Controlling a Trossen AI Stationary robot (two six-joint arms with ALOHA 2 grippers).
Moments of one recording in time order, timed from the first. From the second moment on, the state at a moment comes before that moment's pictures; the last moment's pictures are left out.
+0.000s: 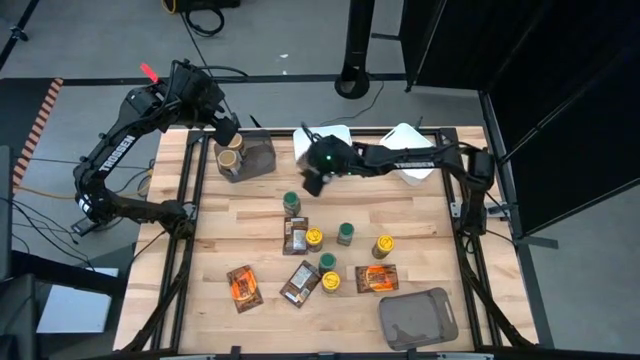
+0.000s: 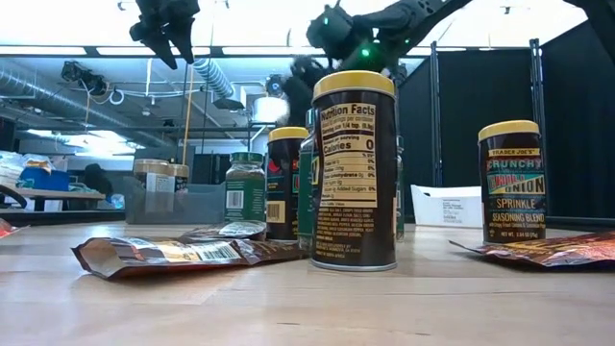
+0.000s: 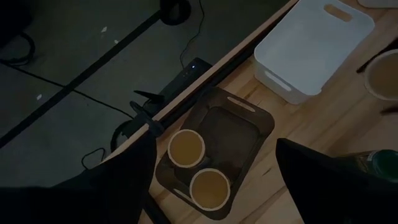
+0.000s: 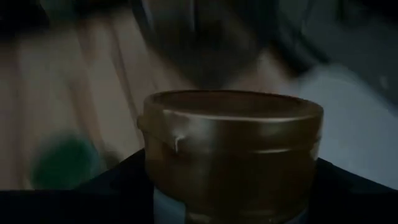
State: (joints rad) left arm 0.80 1.22 1.60 -1.27 -0.15 0.03; right arm -0.25 1.90 1.40 -0.13 0.12 0.14
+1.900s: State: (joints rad) left arm 0.80 1.21 1.51 -1.22 -0.20 0.07; right arm -0.26 2.77 2.29 0.41 0.43 0.01
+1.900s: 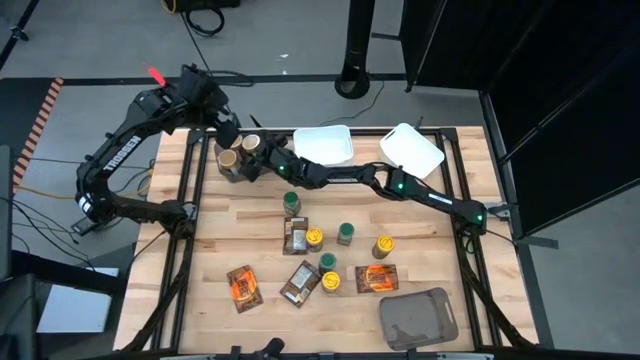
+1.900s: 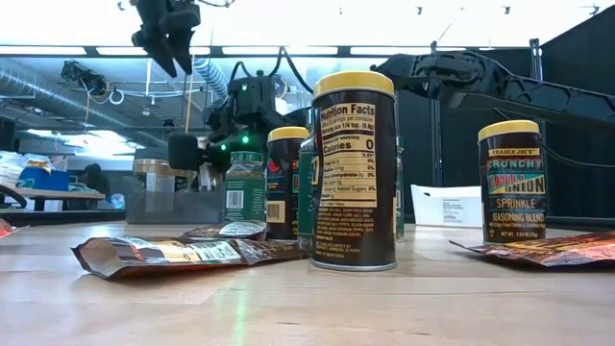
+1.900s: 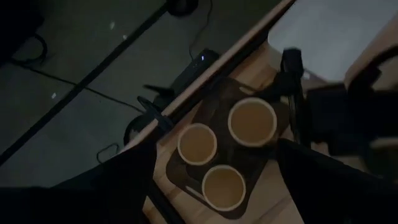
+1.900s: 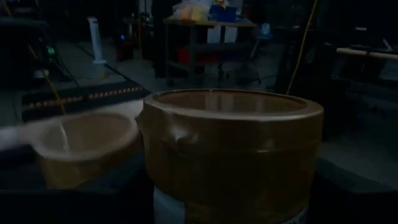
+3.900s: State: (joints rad) left arm 0.80 1.22 1.47 -1.17 -0.26 0.13; right arm -0.18 2.32 2.35 -0.97 -0.15 -0.12
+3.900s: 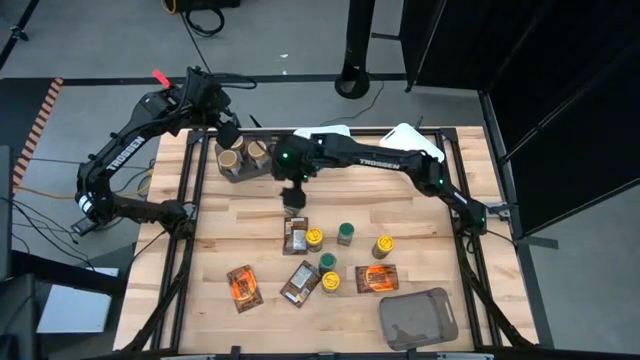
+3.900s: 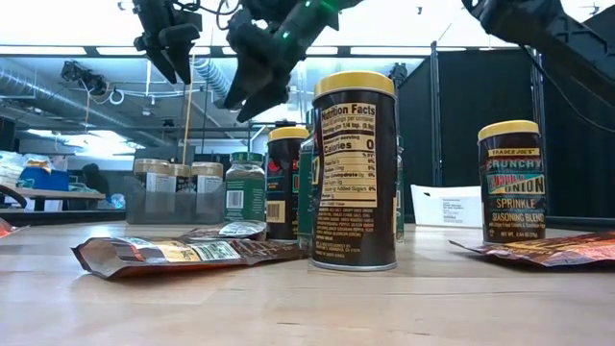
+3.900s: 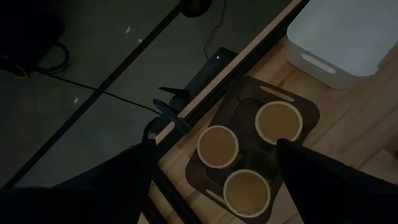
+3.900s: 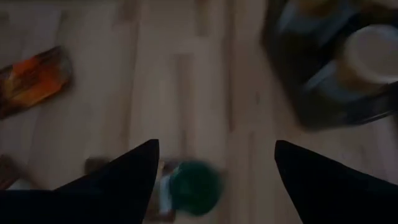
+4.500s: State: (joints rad) left arm 0.80 1.22 1.47 -1.17 -0.26 0.12; right arm -0.09 2.39 2.30 -0.93 0.08 -0.14
